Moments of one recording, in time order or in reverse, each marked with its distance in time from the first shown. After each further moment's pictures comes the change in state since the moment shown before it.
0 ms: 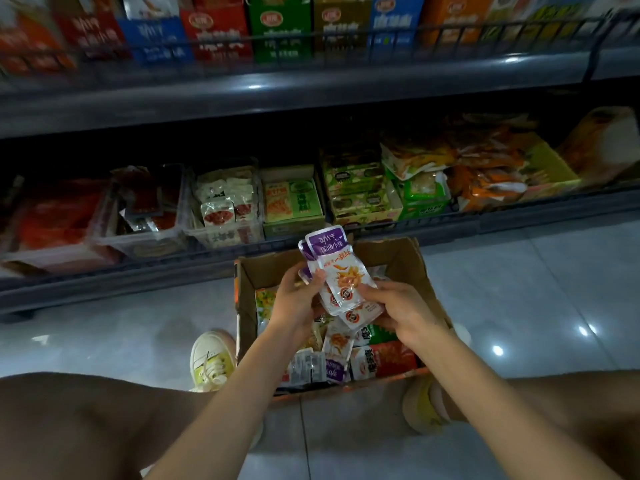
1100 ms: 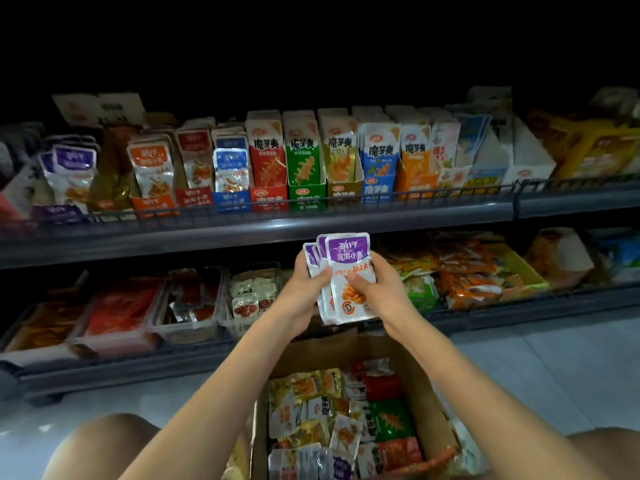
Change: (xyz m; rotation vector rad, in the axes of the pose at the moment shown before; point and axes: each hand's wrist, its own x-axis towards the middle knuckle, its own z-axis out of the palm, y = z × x) left_hand -0.079 0.162 0.072 0.328 -0.225 0.369; right_hand -0.096 -0.156 0.059 -0.248 -0.046 -0.743
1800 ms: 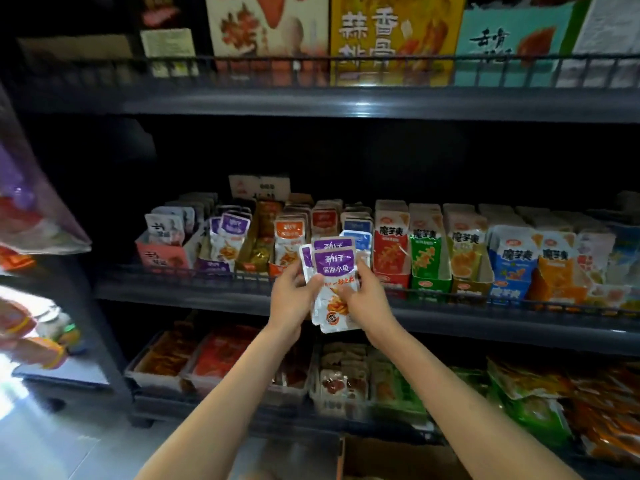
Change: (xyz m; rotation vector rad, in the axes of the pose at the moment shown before) left_hand -0.006 0.118 -0.169 0.127 0.456 0.433; right_hand 0.070 -0.113 0.192 0.026 -0.252 -0.275
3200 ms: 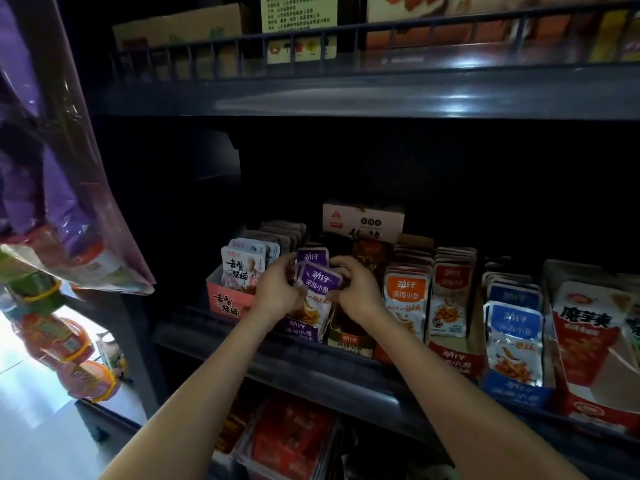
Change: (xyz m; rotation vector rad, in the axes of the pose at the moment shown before) left_hand 0.202 -0.025 -0.187 0.659 0.224 0.075; right_hand 0.206 0.027 0.195 -0.159 -0.275 -0.120
